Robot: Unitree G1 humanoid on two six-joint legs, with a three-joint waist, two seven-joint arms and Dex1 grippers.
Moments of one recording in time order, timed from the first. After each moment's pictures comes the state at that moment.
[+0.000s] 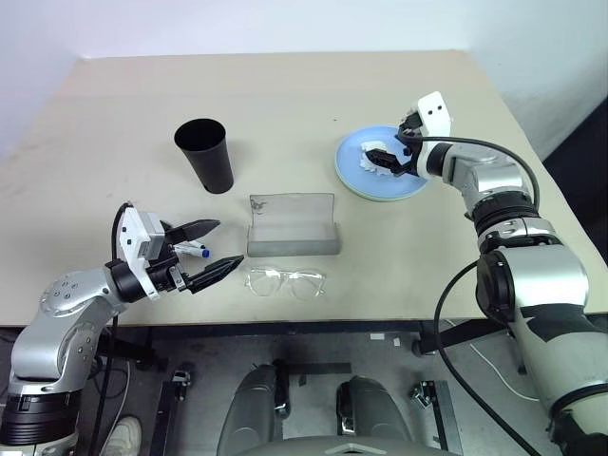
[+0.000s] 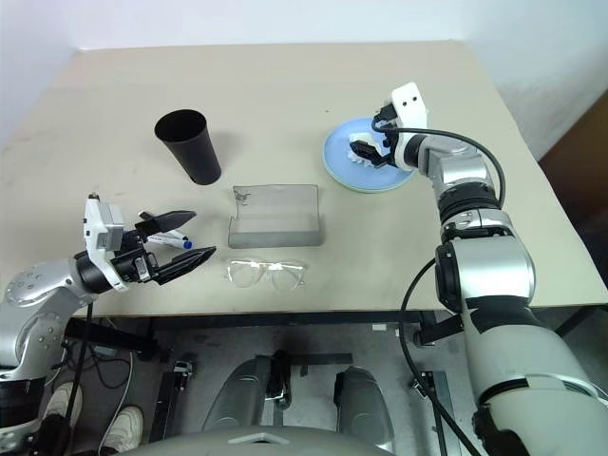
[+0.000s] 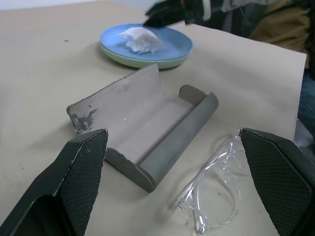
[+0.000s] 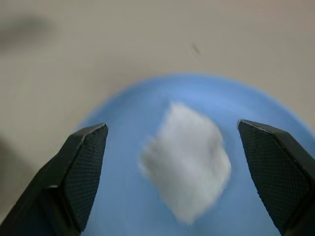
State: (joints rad) left arm -0.07 0.69 0.25 -0.28 -0.64 0.38 -0.96; right arm -1.21 -0.48 -0.02 1.02 0.10 0.23 0.86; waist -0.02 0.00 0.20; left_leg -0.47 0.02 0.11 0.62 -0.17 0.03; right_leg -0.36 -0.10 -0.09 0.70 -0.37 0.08
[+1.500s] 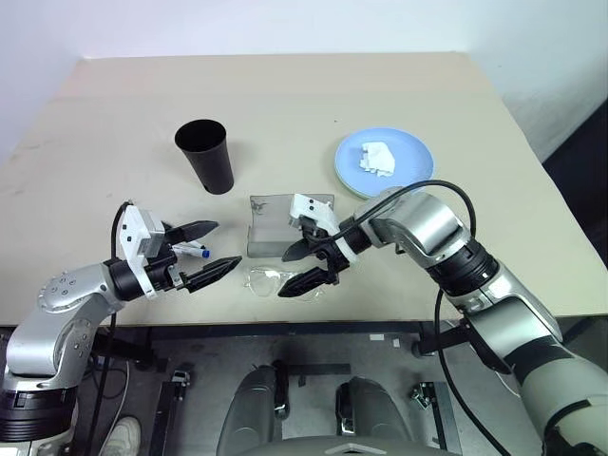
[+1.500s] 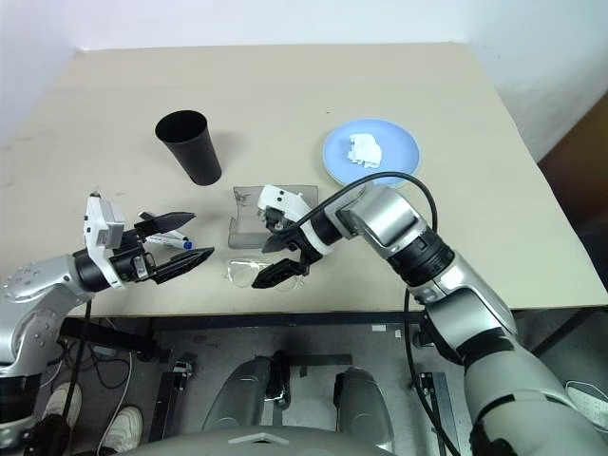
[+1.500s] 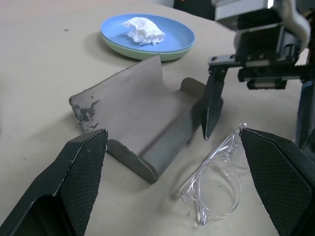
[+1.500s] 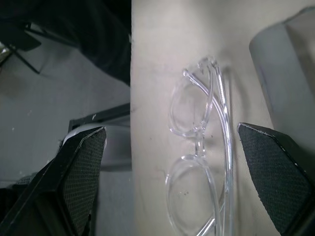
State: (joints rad) left arm -0.05 0.69 0.25 -0.27 -0.63 0.40 -0.98; right arm -0.98 -0.42 0.58 0.13 0.37 1.04 1.19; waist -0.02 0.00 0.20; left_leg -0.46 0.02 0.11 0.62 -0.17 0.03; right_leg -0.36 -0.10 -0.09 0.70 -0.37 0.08
